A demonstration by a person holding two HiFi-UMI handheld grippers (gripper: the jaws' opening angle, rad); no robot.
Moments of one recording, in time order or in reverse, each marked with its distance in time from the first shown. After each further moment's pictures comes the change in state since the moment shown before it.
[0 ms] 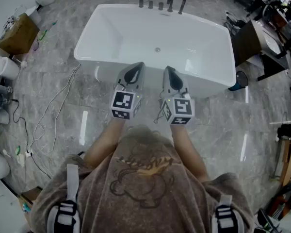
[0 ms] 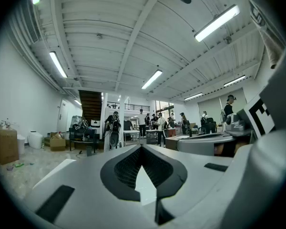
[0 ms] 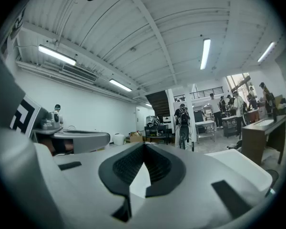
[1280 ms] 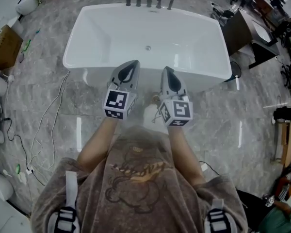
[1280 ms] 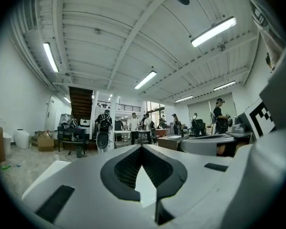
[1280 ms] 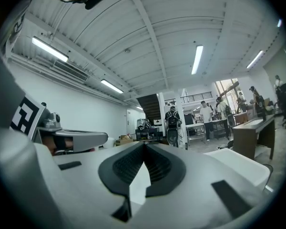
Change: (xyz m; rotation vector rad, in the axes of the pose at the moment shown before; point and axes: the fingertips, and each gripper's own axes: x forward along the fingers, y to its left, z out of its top) left arm 0.023 0.053 -0.032 -0.009 0.003 -0.146; right arm 0.035 0.009 -0.024 0.021 -0.045 -0.134
